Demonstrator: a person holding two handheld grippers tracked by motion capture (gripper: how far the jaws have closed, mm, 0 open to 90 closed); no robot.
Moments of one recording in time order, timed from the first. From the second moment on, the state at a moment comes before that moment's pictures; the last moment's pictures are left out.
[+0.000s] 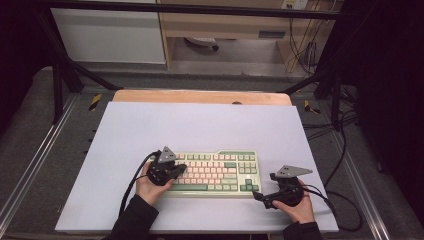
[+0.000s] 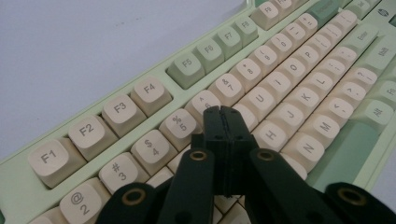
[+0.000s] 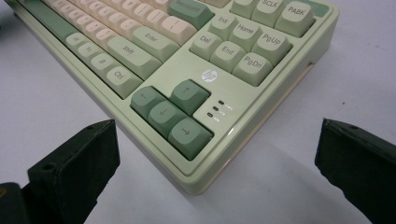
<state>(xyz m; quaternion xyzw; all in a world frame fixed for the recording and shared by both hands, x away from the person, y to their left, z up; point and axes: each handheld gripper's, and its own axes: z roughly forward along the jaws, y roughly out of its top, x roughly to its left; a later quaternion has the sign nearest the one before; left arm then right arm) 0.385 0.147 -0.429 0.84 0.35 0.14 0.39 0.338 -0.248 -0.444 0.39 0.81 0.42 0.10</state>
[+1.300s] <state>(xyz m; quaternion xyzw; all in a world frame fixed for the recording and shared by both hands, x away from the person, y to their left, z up) 0.359 0.191 -0.414 0.83 0.35 0.14 0.40 0.338 -0.248 -0.444 0.39 0.81 0.42 0.10</state>
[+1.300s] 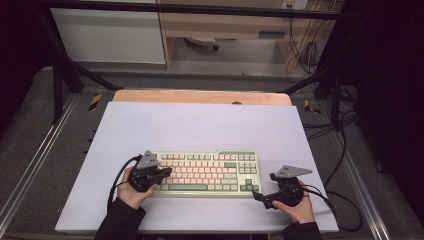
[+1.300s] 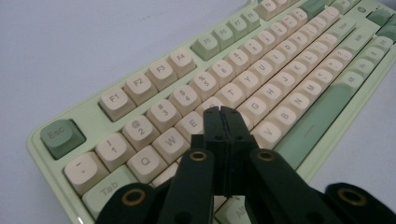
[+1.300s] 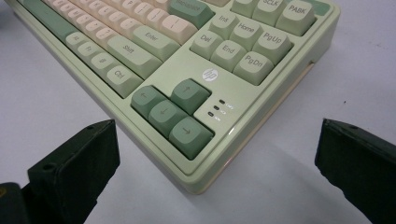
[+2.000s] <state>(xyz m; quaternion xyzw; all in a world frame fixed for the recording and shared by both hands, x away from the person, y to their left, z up) 0.358 0.210 -0.425 0.83 0.37 0.15 0.39 0.338 -0.248 -0.445 0.39 0.81 0.42 0.10</state>
